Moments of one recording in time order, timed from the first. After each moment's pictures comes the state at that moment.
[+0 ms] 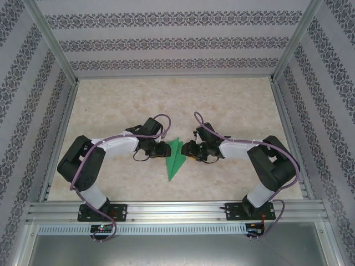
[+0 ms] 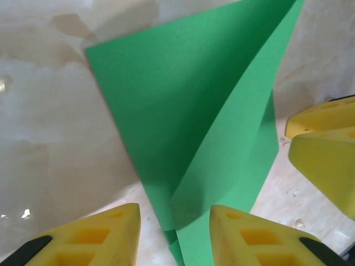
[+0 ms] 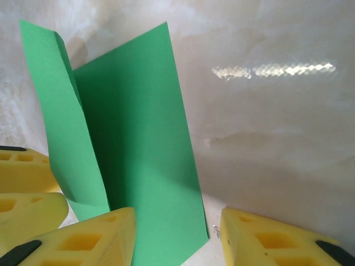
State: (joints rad) left arm -0.61 1.68 0.93 -0.42 0.38 -0.59; right arm 0.59 1.65 0.72 -0.08 -0.44 0.82
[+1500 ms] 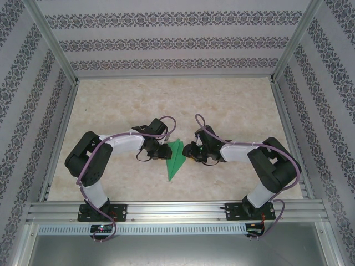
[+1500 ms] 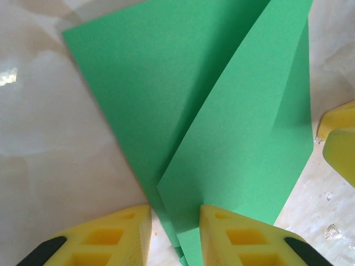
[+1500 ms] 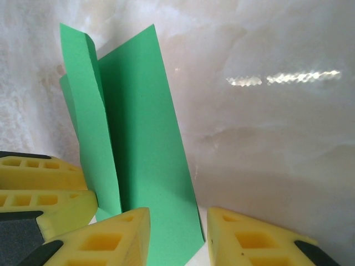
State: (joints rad) left arm -0.64 1.77 0.99 -0.48 0.36 -0.55; right arm 0.61 1.63 0.65 0.03 -0.41 0.90
